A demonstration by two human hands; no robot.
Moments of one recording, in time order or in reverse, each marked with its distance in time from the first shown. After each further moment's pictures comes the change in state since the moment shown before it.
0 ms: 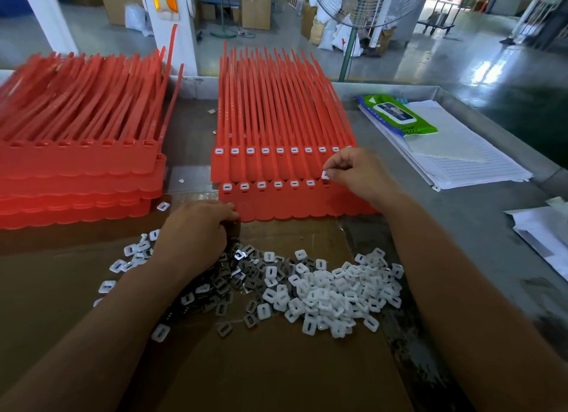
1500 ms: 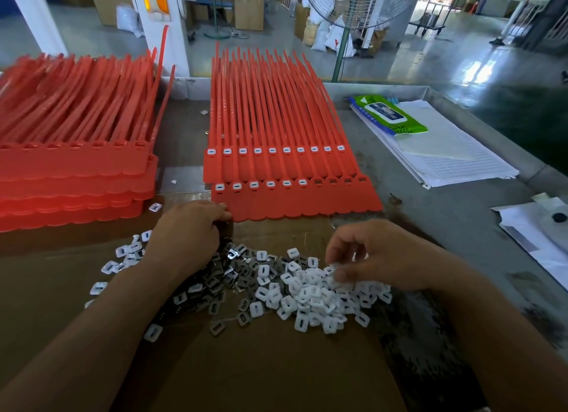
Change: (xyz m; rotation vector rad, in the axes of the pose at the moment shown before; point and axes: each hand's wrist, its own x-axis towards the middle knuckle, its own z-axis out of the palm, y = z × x) left_hand 0.000 0.001 -0.001 0.029 -0.025 -0.010; right_hand -0.107 -0.021 -0.024 -0.136 -0.539 -0.096
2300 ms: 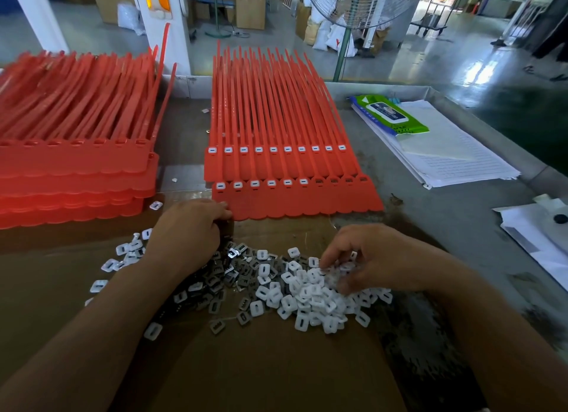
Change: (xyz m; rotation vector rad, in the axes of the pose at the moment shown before) left_hand 0.001 0.001 0.000 -0.015 -0.001 -0.004; right_hand 0.003 0.002 0.003 -0.080 -0.083 0.043
